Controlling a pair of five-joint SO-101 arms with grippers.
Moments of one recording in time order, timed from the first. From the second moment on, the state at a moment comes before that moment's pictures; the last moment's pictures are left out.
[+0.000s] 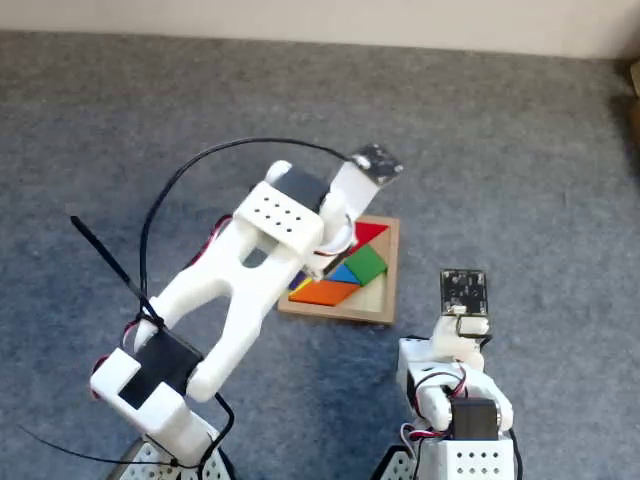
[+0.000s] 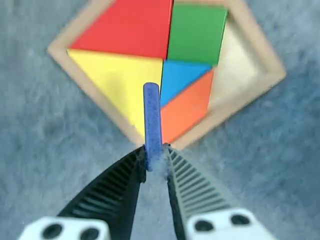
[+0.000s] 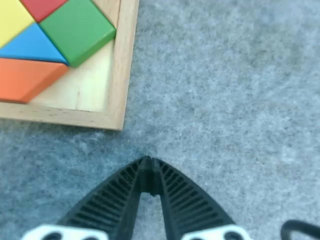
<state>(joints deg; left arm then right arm) 27.6 6.8 2.2 82.2 -5.8 -6.3 -104.1 96.0 71.3 0.6</state>
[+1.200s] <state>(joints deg) 37.1 15.3 -1.0 76.8 -2.8 -6.3 -104.1 96.0 71.3 0.6</state>
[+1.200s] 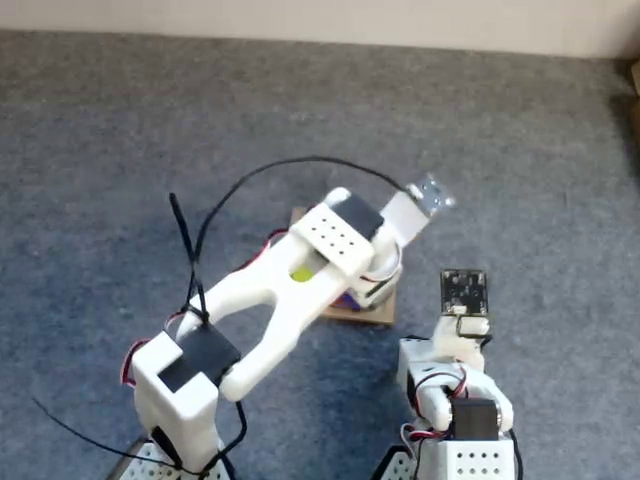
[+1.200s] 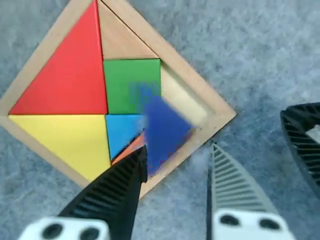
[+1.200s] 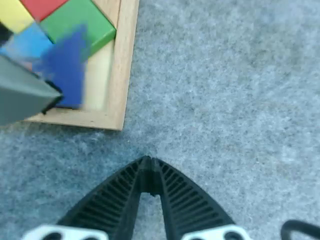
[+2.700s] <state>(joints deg) 31.1 12.0 14.2 61.6 -2.8 -6.3 -104.1 96.0 71.3 0.6</state>
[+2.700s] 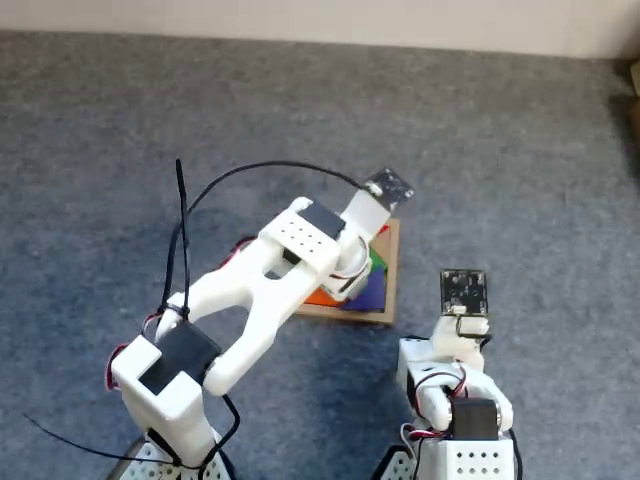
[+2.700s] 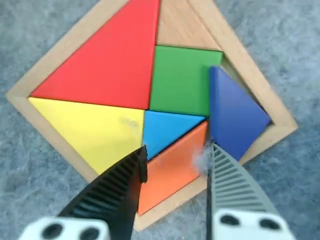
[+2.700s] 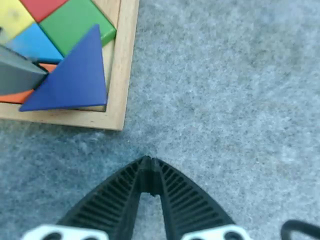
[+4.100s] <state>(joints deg) 24.3 -10.3 16.1 64.6 -2.8 -6.3 -104.1 96.0 71.3 0.6</state>
